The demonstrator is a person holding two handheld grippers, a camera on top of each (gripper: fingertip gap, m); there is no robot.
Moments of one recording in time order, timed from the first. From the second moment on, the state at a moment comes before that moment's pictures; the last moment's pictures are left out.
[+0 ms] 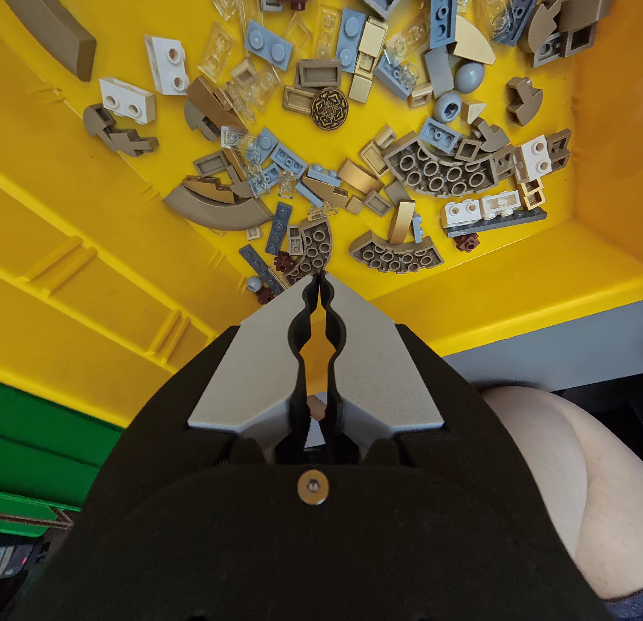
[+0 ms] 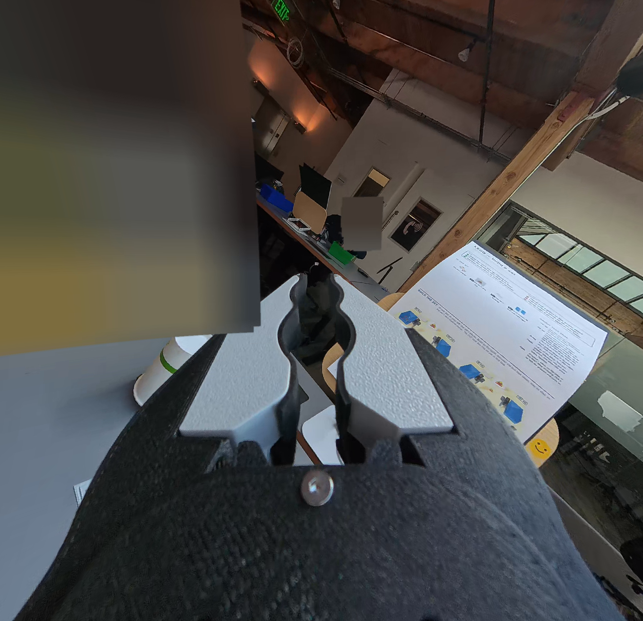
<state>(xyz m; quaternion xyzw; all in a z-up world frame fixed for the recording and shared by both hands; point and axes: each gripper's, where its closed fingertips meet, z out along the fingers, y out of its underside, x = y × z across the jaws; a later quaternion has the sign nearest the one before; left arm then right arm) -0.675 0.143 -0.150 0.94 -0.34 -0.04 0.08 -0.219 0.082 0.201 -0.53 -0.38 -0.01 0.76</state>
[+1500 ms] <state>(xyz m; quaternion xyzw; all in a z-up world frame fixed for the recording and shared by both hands) -0.647 0.128 -0.120 0.95 -0.29 0.13 0.03 -0.310 0.133 0.163 -0.53 -0.44 0.05 0.73</state>
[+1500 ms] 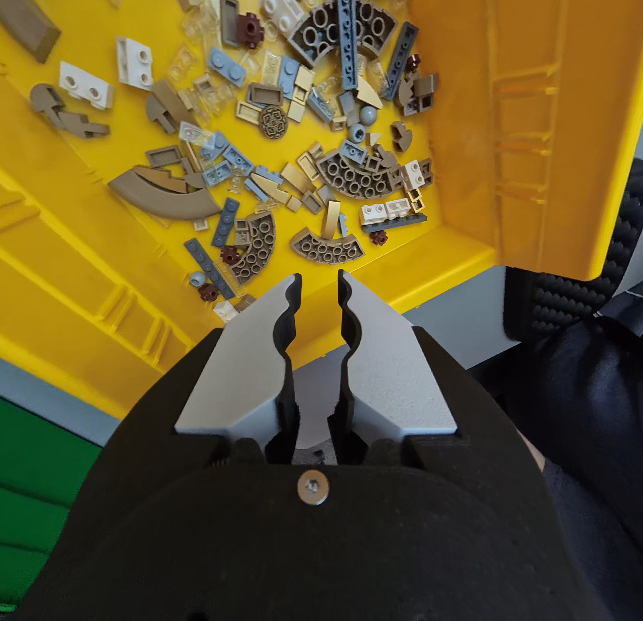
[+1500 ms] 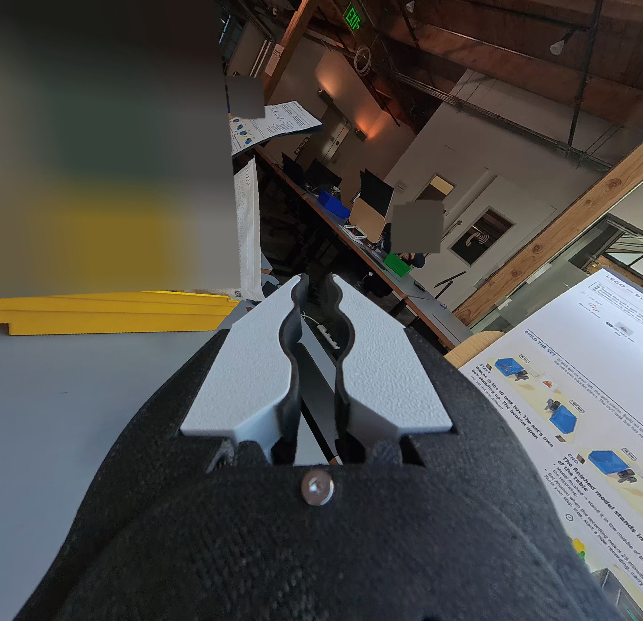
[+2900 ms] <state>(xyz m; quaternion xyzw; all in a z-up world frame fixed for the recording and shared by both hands) -0.674 0.154 -0.154 0.96 -0.25 0.03 0.07 -0.310 0.137 0.154 -0.53 -0.46 0.01 0.71</state>
